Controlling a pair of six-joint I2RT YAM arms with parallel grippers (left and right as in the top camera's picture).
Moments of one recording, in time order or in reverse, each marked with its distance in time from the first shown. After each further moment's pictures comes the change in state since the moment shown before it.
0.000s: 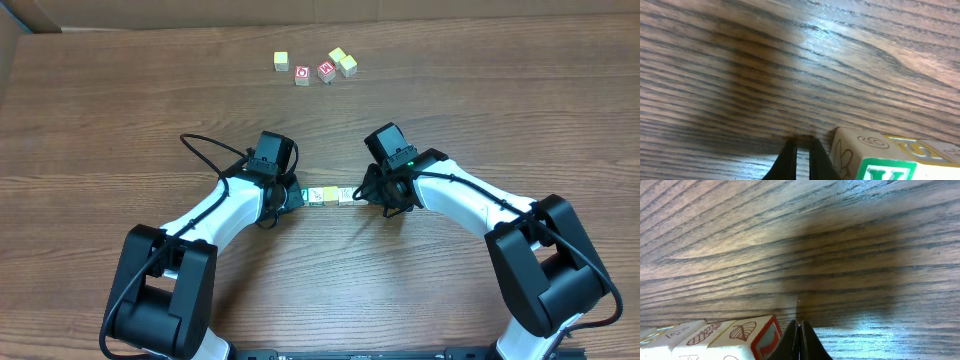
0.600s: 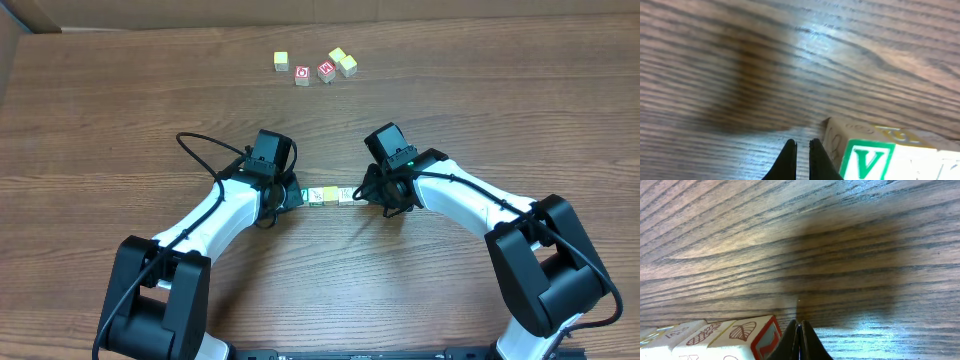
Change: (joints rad) left arm 0.000 -0.048 0.002 -0.029 0.000 0.007; right arm 0.000 0.000 0.000 0.000 0.000 0.000
